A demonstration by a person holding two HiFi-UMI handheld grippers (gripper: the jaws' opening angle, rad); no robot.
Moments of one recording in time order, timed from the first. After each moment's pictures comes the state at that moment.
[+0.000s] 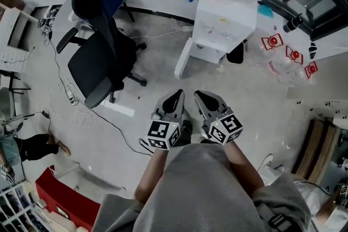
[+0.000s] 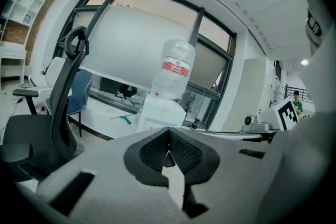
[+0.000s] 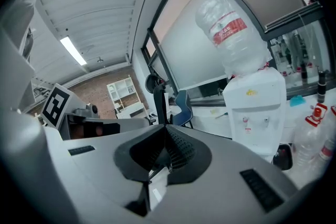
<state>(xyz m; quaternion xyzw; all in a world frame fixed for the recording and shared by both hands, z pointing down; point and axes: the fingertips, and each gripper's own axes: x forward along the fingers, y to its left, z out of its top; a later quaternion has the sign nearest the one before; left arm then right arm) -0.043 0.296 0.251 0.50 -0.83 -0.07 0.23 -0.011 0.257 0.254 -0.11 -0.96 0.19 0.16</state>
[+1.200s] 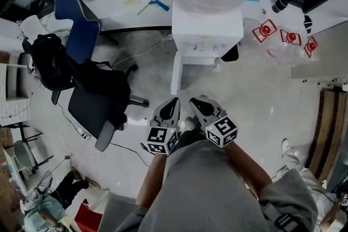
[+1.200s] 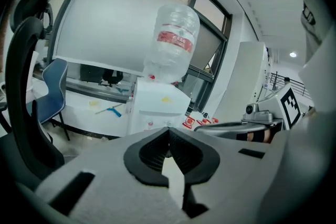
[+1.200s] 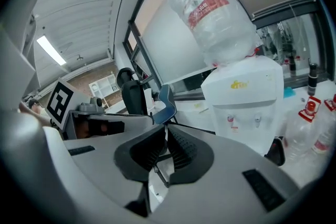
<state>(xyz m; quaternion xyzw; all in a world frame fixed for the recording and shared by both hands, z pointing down) -0.138 0.202 0.316 0.57 -0.77 0.00 0.29 -0.098 0.172 0.313 -0.04 -0.95 0.21 0.21</state>
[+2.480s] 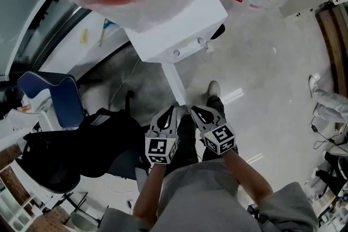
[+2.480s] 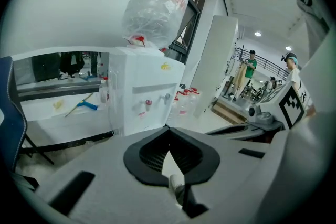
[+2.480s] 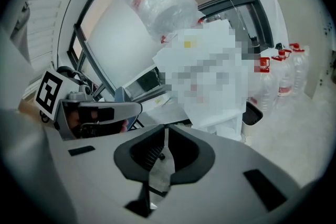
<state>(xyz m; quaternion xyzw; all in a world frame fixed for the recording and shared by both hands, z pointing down) -0.209 0.159 0.430 0.72 -0.61 0.13 0.30 -0.140 0.155 0.453 0.22 -0.89 0.33 0.21</state>
